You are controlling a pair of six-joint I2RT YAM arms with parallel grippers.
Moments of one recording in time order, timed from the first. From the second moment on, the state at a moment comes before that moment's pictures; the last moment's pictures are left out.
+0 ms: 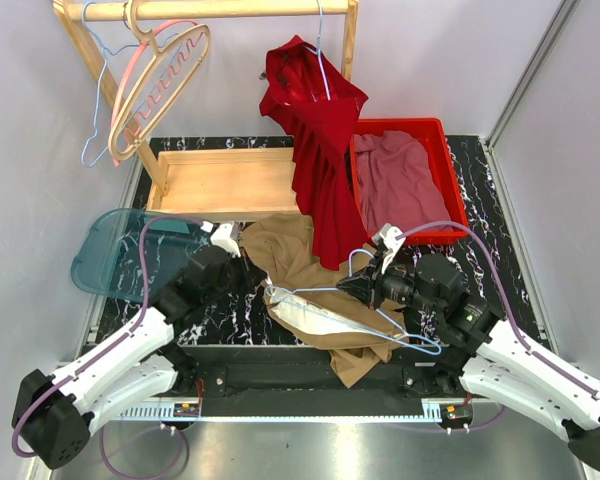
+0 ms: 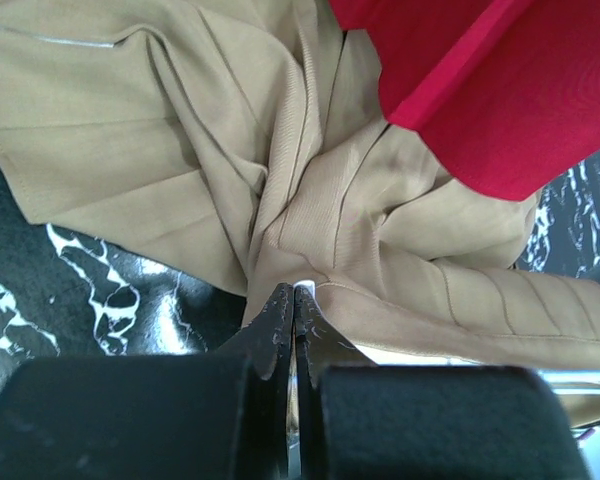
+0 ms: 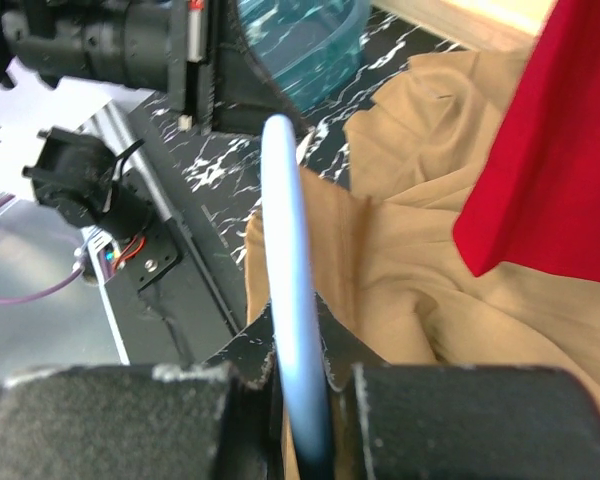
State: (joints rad) left arm -0.63 0.82 0.50 -0.21 0.01 -0.65; right arm 0.82 0.68 0.59 -0.11 -0.27 0.33
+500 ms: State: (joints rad) left arm -0.63 0.75 0.50 -0.28 0.02 -0.62; right arm 0.82 0.67 0.59 -0.11 -0.20 0.33
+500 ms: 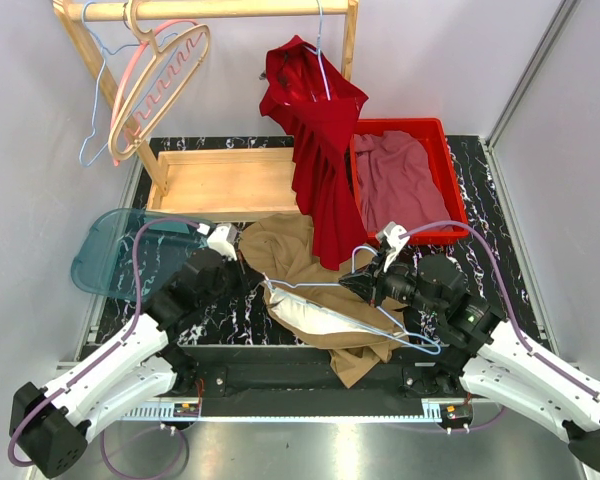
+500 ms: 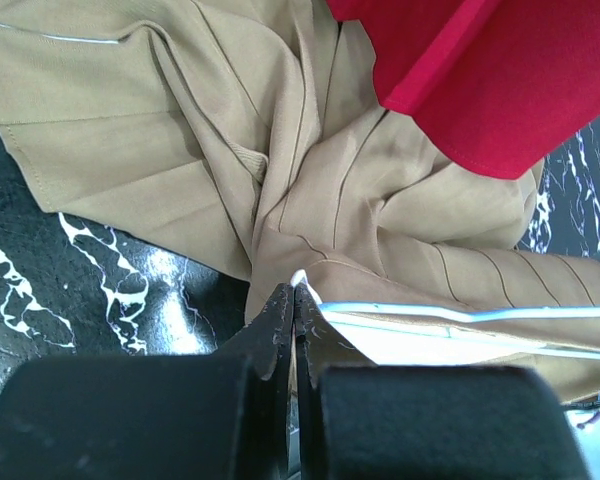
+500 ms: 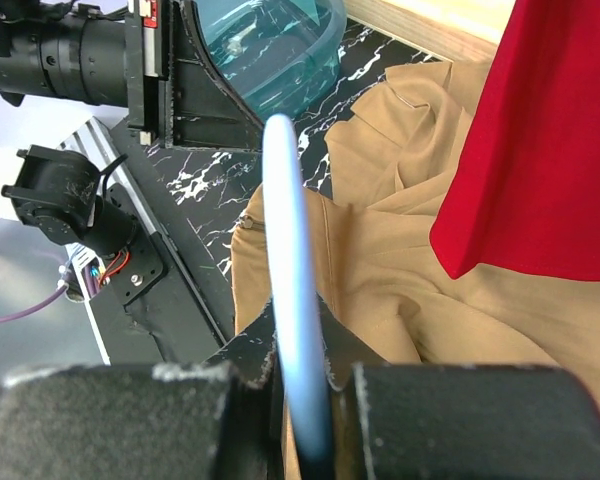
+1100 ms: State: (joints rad) left arm -0.62 0.75 0.50 -0.30 0.08 -0.60; right arm 0.82 0.63 0.59 -0.11 -0.15 0.33
